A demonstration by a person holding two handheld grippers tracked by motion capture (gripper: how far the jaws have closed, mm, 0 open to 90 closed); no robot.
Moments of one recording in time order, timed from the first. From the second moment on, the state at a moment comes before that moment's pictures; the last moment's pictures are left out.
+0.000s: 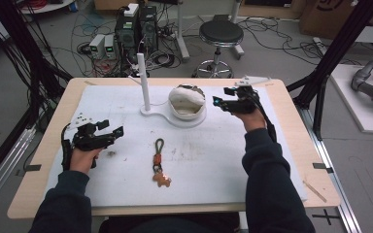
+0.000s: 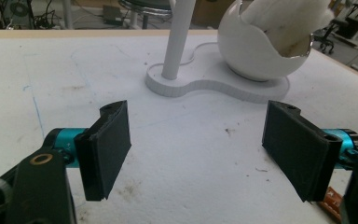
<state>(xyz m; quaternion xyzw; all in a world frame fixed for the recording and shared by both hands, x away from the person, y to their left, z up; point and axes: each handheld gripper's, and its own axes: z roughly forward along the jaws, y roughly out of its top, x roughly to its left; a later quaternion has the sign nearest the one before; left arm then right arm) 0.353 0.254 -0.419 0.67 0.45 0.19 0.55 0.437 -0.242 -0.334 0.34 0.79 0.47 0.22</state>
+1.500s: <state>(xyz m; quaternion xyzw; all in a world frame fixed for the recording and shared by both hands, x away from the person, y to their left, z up) 0.354 0.200 -0.426 0.73 0.40 0.16 0.53 0.349 -0.345 -0.393 0.43 0.73 0.44 0.28</state>
